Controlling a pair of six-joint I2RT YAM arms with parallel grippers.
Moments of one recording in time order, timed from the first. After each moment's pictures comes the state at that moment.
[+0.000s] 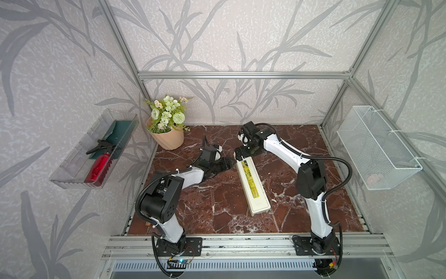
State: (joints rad) left arm -0.36 1.70 0.87 0.15 0.42 -0.70; right arm 0.59 2.13 1.98 -0.97 -0.13 0.21
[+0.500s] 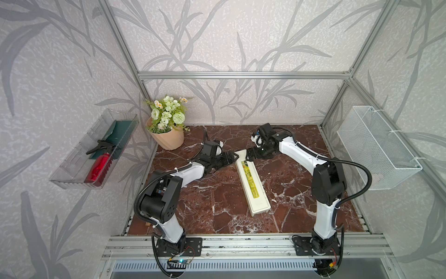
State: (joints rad) left arm -0.36 1.70 0.96 0.08 0.45 -0.76; right arm 0.48 1.95 1.58 -0.81 -0.30 0.26
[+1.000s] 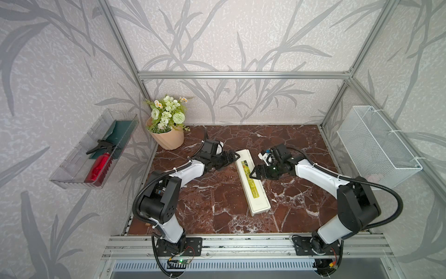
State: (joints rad) left arm -0.37 1.69 1.02 -0.06 0.47 -0.80; right arm 0.47 1.56 1.00 -0.48 -0.59 0.43
